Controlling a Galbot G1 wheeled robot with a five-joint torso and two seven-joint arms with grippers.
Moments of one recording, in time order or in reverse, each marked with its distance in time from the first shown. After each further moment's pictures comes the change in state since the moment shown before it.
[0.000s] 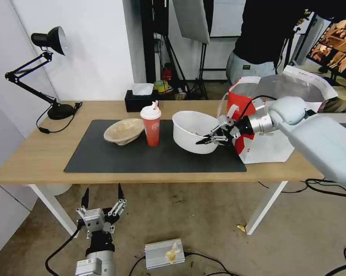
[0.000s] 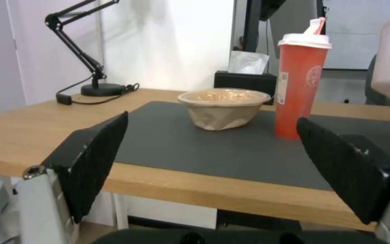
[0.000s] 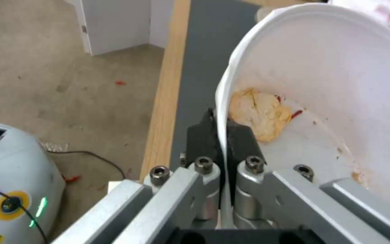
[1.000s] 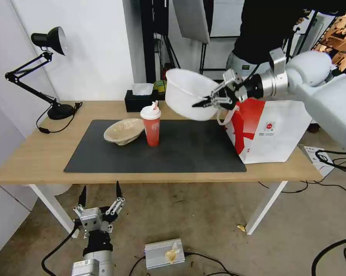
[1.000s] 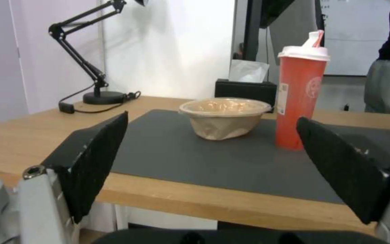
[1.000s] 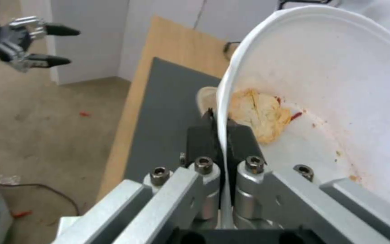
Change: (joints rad) left arm 0.007 0.005 -0.005 -0.024 0.000 -0.006 0.000; right arm 0.291 0.008 -0.085 -0.039 0.167 -0.032 0.042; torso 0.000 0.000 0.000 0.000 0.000
